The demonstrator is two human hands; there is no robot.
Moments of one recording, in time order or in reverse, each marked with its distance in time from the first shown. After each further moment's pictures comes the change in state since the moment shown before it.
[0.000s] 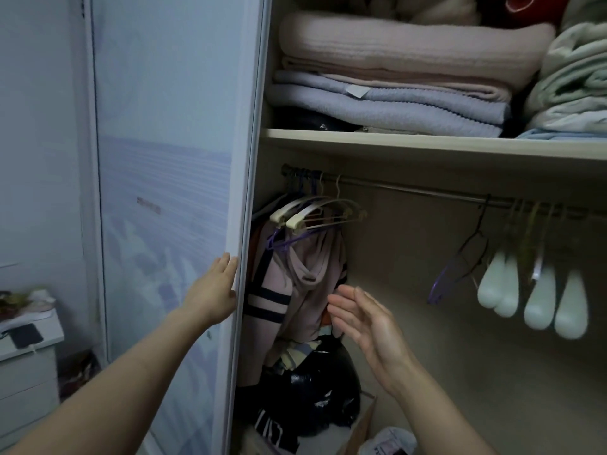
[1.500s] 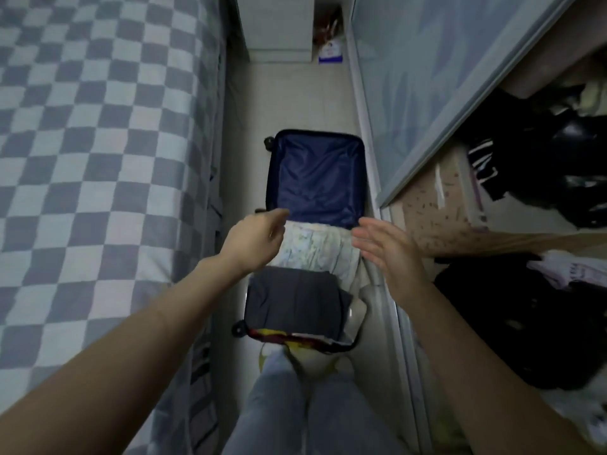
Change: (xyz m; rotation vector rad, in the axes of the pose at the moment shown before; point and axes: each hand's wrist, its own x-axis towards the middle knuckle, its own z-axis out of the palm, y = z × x) left_hand -0.388 -0.117 0.253 -0.240 -0.290 -0.790; right_hand -0.126 0.378 0.035 -0.319 -0.458 0.839
